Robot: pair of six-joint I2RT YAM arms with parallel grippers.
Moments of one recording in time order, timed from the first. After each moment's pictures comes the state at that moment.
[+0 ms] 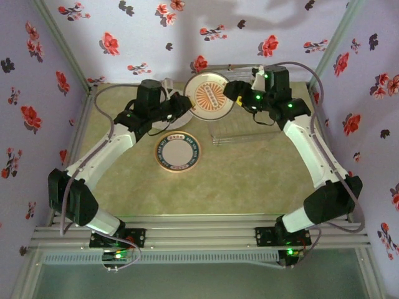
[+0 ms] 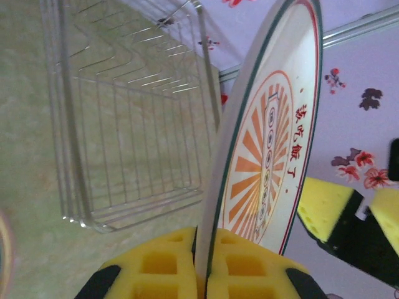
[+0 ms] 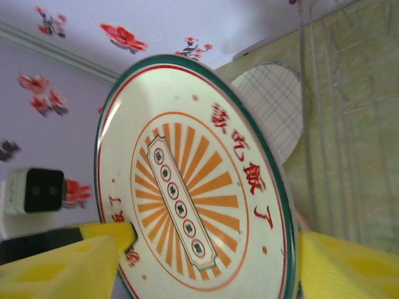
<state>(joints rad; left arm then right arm) -0.53 1.51 1.38 -0.30 0.35 -0.97 0.31 1.47 1.52 -0.56 -0.49 0.70</state>
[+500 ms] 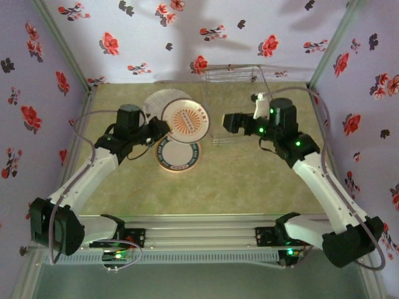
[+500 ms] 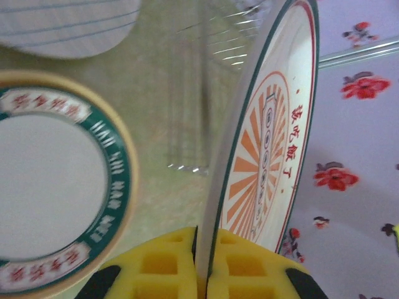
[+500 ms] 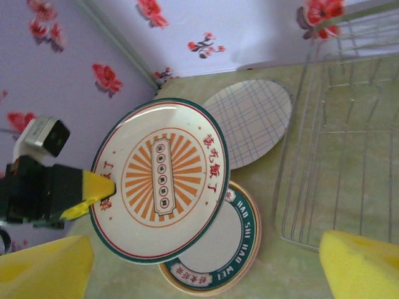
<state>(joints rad) -0.39 1.23 0.98 -0.35 0.38 -0.93 0.42 1.09 1.09 -0.38 -0.38 0.38</state>
